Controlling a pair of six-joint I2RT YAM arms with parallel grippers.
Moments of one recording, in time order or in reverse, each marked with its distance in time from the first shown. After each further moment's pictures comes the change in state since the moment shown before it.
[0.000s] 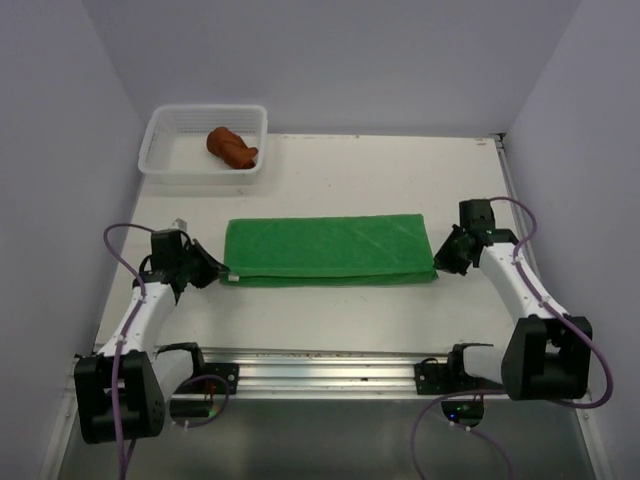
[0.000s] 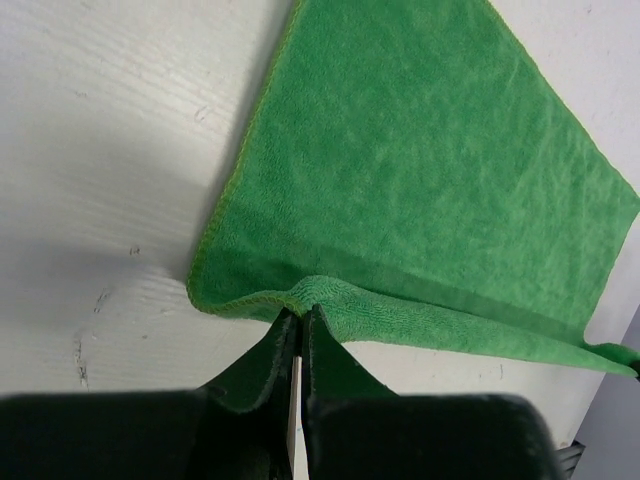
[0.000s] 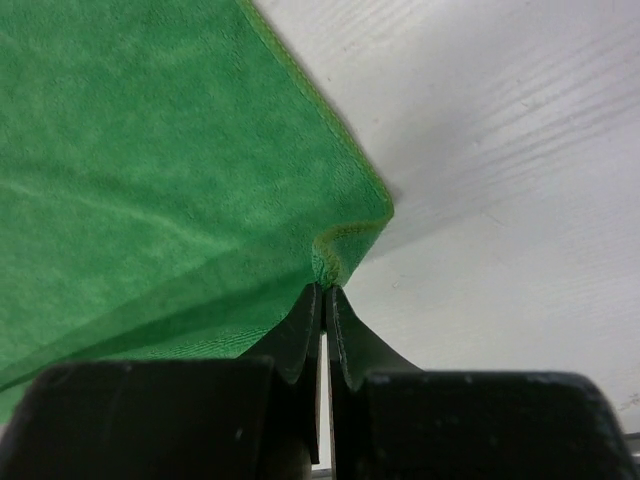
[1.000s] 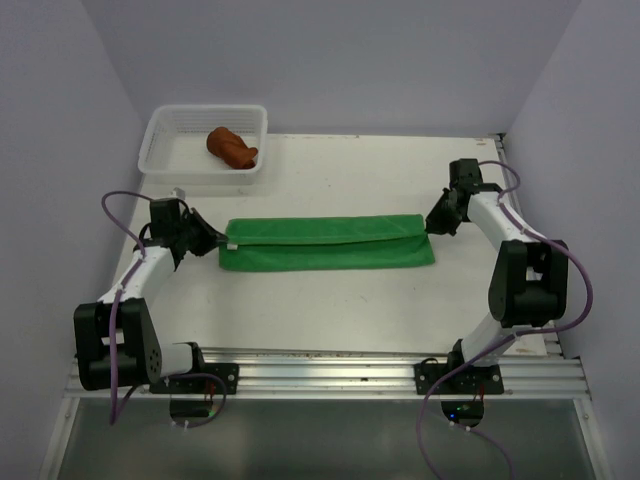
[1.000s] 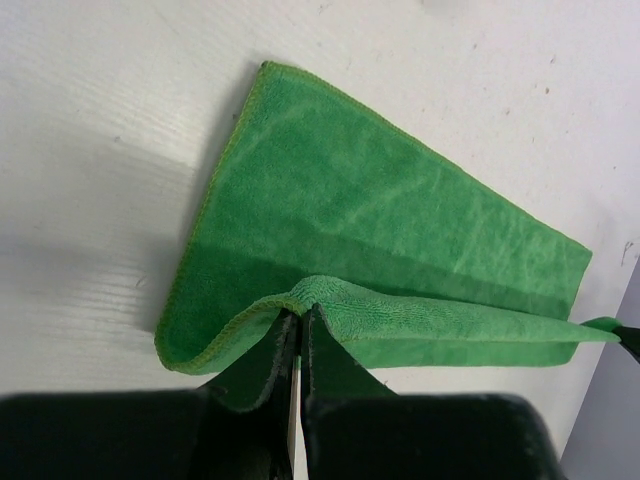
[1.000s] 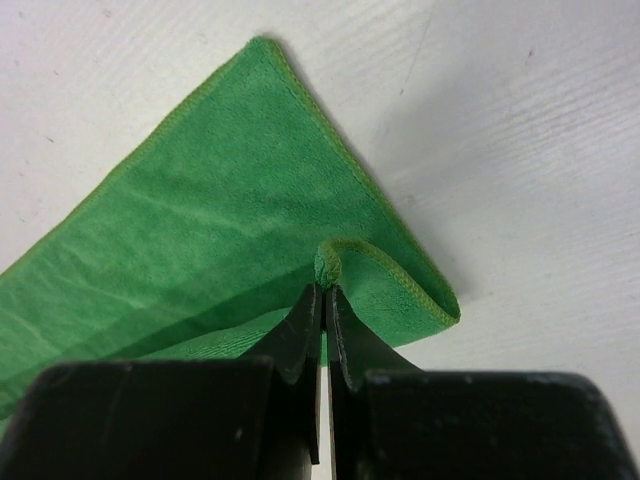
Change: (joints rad) left arm 0.000 0.293 0.233 0.126 0.004 -0.001; right arm 0.000 0.459 0.381 0.053 -0.030 0.009
